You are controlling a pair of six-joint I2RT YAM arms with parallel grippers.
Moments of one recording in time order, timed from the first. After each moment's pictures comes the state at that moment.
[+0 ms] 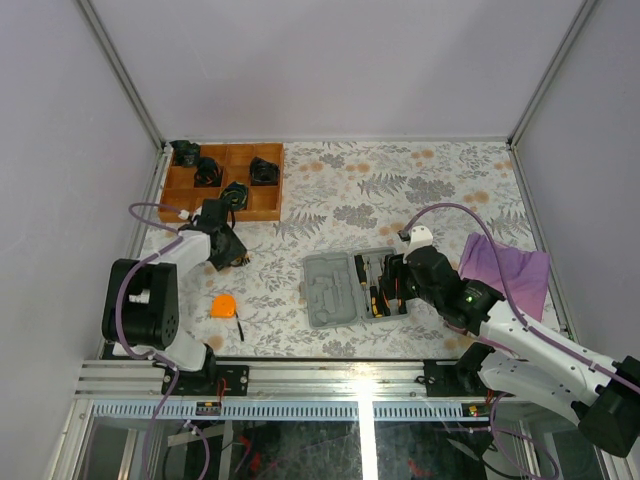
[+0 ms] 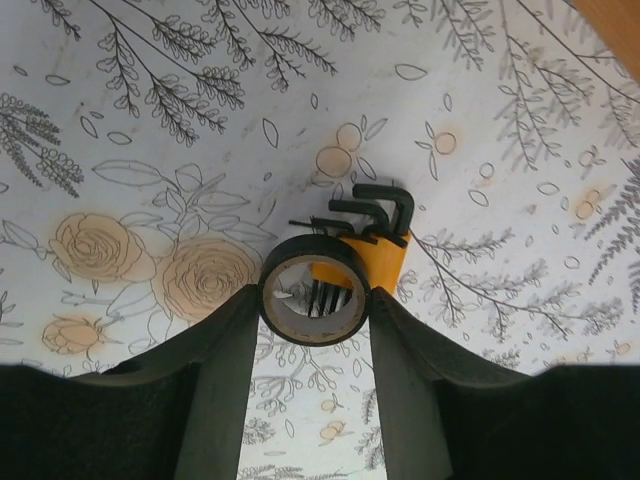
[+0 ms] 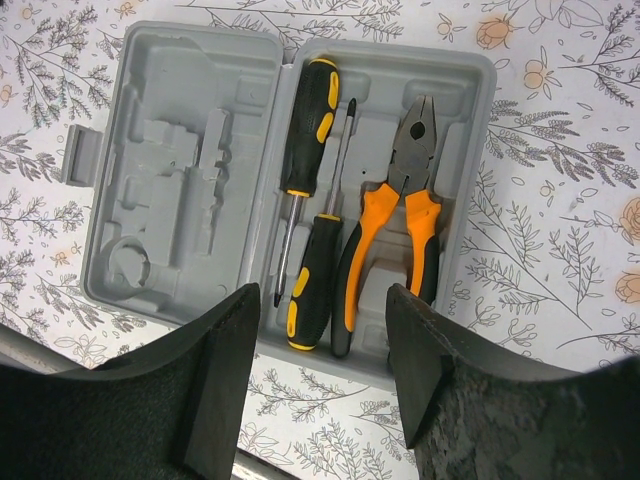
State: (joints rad) left arm -0.07 1.56 0.82 -0.38 -0.09 -0.73; right arm 0.78 0.88 0.60 -0.41 0.19 0.46
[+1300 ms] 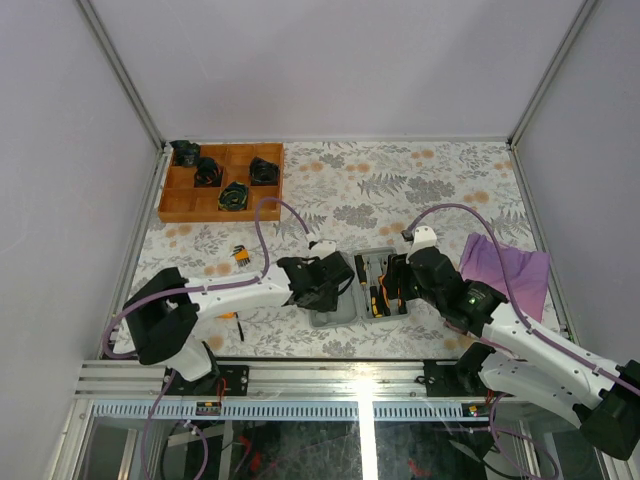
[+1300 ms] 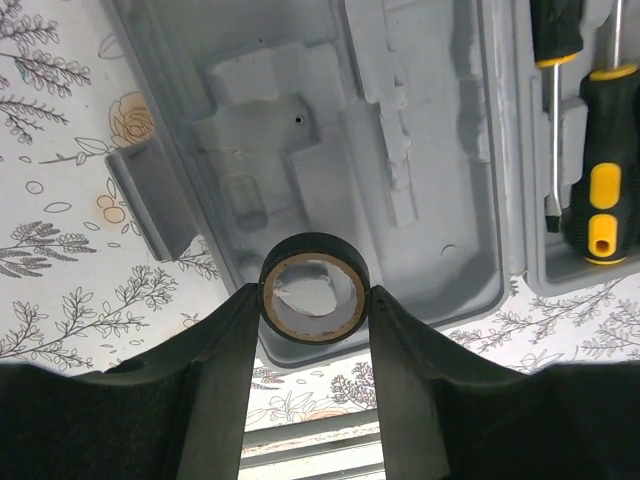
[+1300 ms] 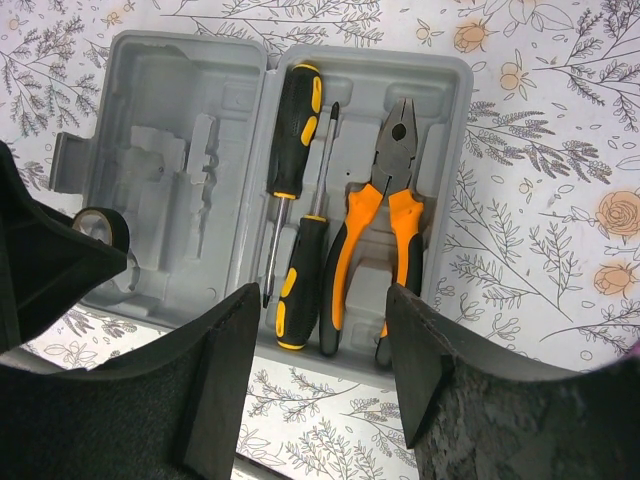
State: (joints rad) left arm -1.03 1.57 1.00 -0.62 -0.25 -0.89; right arm 0.78 0.85 0.60 -0.43 0.23 0.46
